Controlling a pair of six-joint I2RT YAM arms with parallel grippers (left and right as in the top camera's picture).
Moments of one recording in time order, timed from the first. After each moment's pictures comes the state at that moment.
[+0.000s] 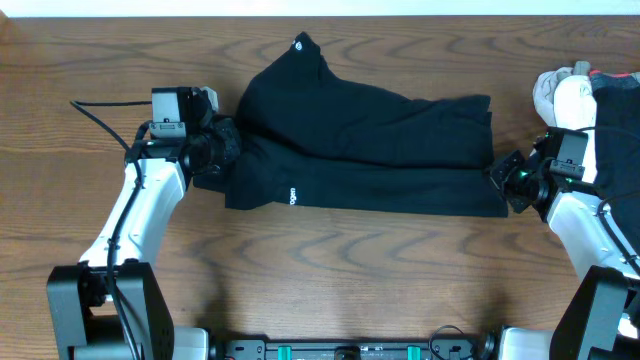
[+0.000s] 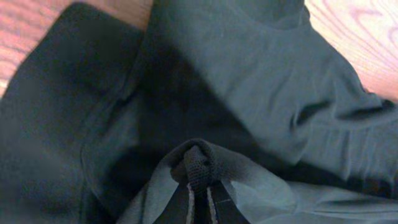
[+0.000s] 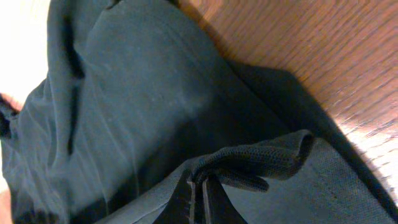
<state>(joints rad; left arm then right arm) 0.02 1.59 1.04 -0.44 0.36 -0.38 -0.24 1.52 0.79 -0.35 -0.32 0.72</state>
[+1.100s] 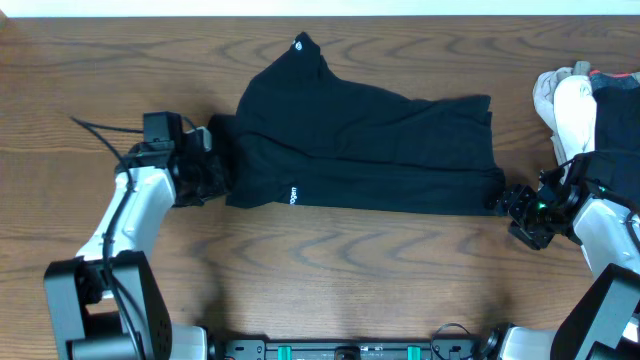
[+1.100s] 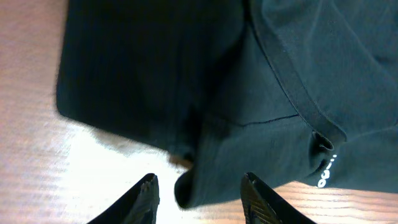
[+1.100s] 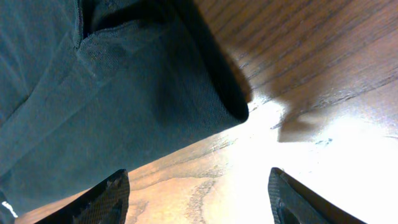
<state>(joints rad) 0.10 1.61 0.95 -0.65 0.30 -0.15 -0.42 1.52 0.79 -0.71 -0.38 0.31</state>
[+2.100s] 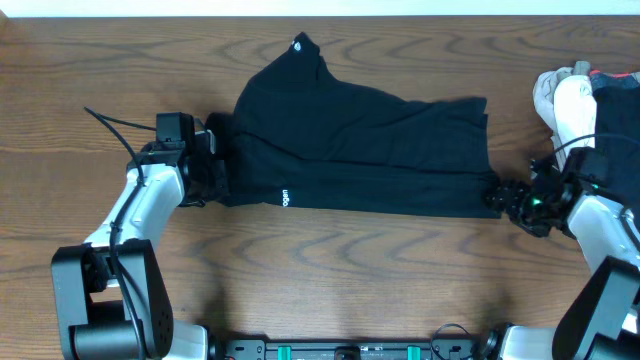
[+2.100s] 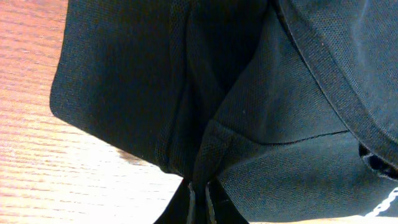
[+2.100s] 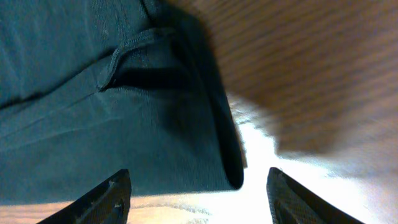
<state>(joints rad) 0.07 1.64 0.94 -0.62 0.15 -0.12 -0.38 1.56 0.79 -0.59 -0.37 0.13</state>
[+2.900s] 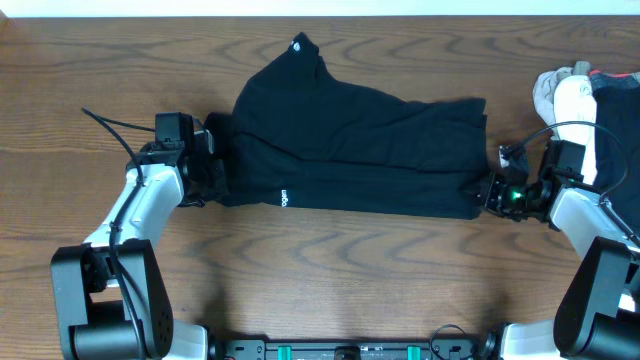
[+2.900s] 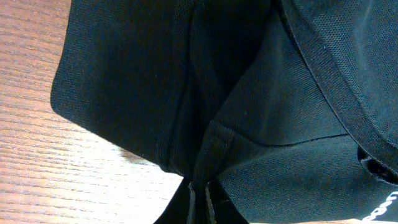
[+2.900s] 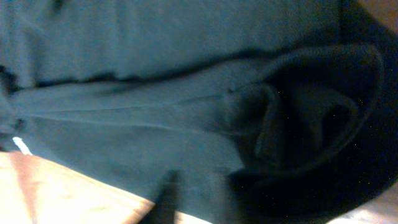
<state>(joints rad) 0.07 1.64 0.94 -0.62 0.15 -0.14 -0.30 1.62 0.77 -0.48 -0.60 0.06</state>
